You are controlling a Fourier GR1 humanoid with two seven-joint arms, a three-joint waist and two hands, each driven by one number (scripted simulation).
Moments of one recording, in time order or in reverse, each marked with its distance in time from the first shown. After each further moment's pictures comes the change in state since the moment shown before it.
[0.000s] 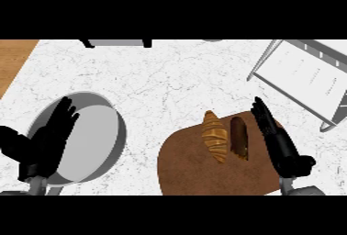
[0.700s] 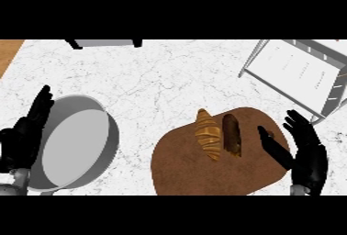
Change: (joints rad) left arm -0.052 0.131 0.006 0.074 -0.238 0.009 -0.116; right arm 0.114 0.111 -0.152 -0.138 0.154 -0.529 0.316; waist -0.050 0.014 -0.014
